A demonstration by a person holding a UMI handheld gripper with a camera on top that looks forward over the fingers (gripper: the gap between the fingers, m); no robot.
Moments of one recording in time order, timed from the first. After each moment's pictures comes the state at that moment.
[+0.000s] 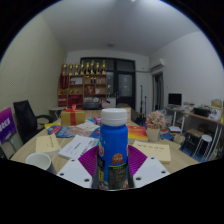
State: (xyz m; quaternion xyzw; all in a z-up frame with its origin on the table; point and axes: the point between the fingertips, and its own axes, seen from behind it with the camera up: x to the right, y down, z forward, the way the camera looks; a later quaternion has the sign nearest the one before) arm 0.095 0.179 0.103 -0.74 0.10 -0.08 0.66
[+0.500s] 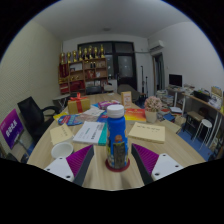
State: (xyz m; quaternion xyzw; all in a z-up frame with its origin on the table) arm 0.058 0.086 0.112 -0.80 0.12 -0.03 0.58
